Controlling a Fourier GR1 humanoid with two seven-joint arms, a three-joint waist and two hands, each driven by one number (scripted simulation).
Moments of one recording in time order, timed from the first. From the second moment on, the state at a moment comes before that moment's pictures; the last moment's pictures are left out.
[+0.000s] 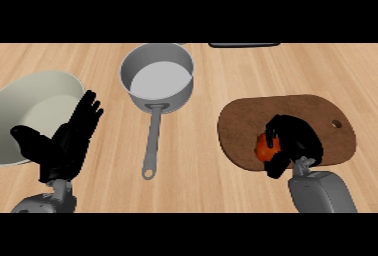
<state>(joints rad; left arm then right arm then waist) -0.08 0.19 -0.07 -1.70 0.14 0.18 0.32 -0.23 -0.09 0.10 -1.58 1.04 0.44 0.49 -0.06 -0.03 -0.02</state>
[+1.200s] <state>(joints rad) -0.16 0.17 -0.09 -1.66 0.13 0.14 0.32 -0.75 -0.02 0.64 -2.03 1.27 0.34 1.19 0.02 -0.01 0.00</state>
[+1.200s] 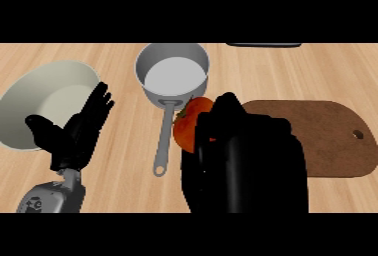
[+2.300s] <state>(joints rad) -0.17 0.14 -0.11 -1.66 0.12 0.13 0.32 -1.18 -0.01 0.37 -1.30 0.95 0.15 1.17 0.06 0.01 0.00</state>
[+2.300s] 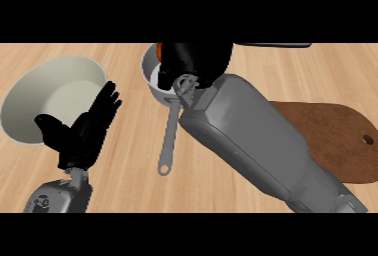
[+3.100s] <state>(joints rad) -0.18 0.14 -0.11 -1.66 0.11 0.14 0.33 -1.11 -0.01 0.27 -1.17 0.83 -0.39 1.06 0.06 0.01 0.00</state>
